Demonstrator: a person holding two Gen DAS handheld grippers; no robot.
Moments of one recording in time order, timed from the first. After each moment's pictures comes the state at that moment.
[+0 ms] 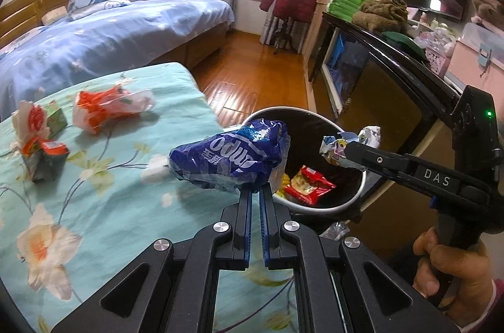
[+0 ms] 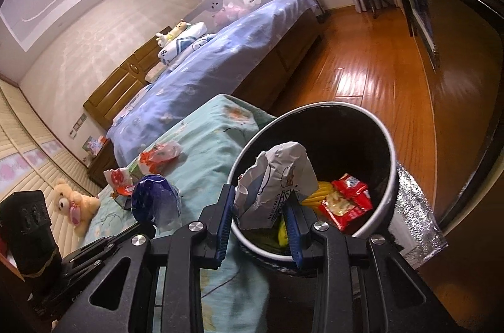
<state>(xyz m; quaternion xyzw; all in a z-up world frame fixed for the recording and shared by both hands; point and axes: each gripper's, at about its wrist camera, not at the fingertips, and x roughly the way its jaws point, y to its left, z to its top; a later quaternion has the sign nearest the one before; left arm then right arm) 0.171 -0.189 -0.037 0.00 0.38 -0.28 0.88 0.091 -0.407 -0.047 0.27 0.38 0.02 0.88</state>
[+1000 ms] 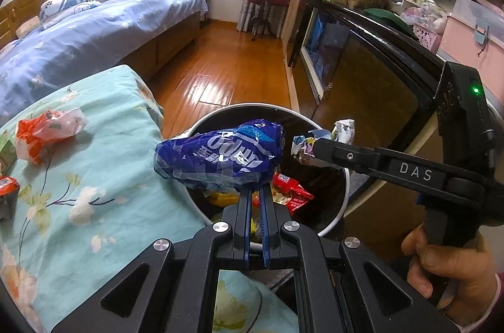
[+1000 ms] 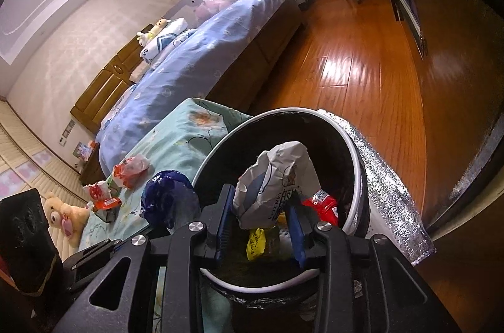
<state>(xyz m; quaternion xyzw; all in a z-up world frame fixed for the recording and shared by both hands) 0.205 -0.267 -0.056 0.03 0.40 -0.31 0.86 0.114 -0.452 -0.068 0.29 0.41 0.00 0.86</state>
